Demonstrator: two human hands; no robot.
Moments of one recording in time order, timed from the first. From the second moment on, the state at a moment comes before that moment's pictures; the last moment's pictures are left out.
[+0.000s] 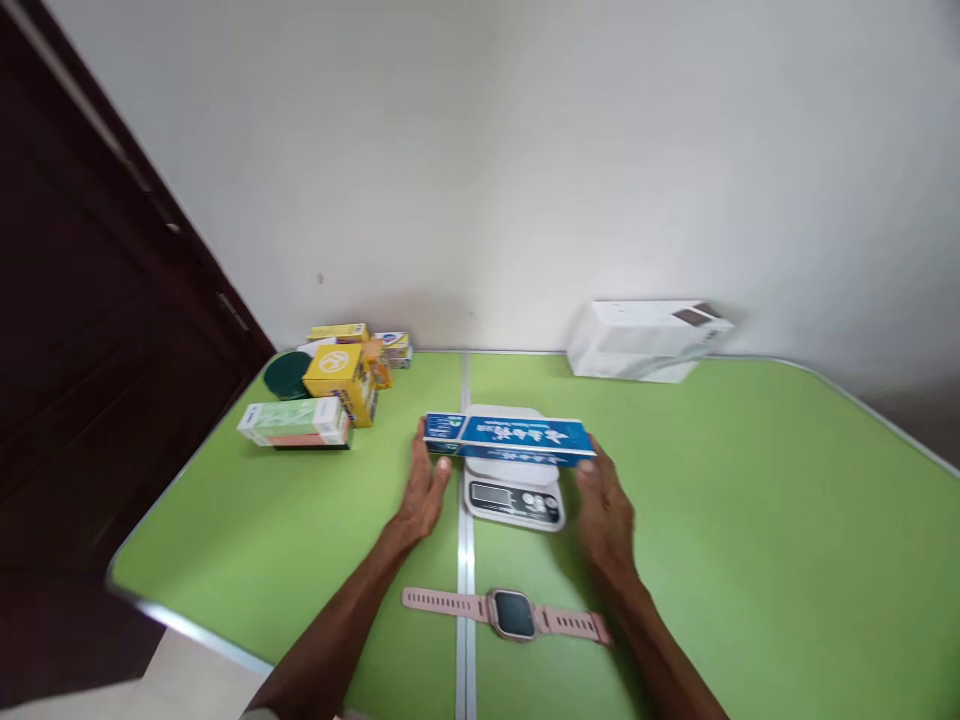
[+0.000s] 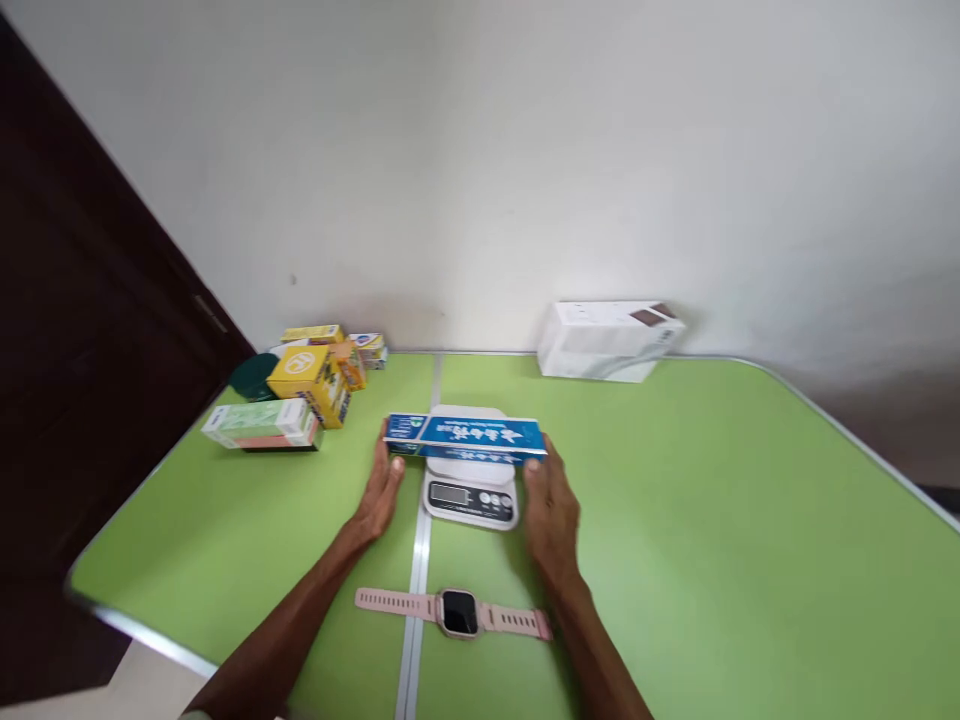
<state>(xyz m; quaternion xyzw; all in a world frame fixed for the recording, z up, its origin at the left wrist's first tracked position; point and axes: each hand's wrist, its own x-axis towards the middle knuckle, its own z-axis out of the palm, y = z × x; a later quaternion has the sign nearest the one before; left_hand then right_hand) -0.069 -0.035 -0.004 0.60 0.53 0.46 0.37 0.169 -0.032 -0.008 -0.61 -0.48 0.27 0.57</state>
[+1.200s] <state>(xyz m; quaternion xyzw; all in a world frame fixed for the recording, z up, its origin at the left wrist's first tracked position) -0.308 -0.047 0.065 0.40 0.74 0.55 -0.04 -0.104 -0.014 0.026 -0.38 -0.72 0.32 0.48</state>
